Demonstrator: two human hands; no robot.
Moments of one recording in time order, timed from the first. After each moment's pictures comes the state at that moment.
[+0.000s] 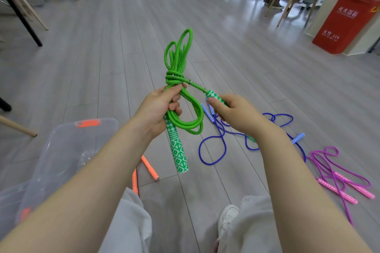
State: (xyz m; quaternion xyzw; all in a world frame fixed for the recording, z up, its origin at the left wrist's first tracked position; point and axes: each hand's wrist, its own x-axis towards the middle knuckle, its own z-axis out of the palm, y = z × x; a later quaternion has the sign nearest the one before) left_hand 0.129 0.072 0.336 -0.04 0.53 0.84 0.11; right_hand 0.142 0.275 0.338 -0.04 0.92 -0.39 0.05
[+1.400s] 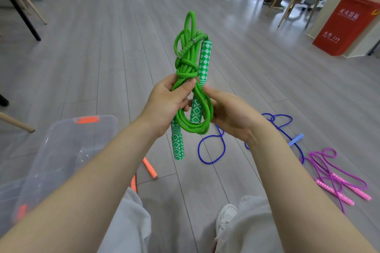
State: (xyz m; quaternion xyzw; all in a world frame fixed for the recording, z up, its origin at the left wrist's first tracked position) left_hand 0.148 0.083 0.354 0.09 0.62 0.78 0.01; right_hand 0.147 0.245 0.350 -0.04 0.65 -0.73 0.22
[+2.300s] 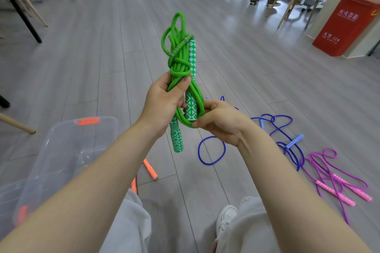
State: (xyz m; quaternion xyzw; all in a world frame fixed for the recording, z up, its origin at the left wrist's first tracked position) left_hand 0.143 0.082 0.348 0.08 0.65 0.75 -0.09; right_hand 0.147 0.233 0.336 -0.04 0.61 -0.75 0.26
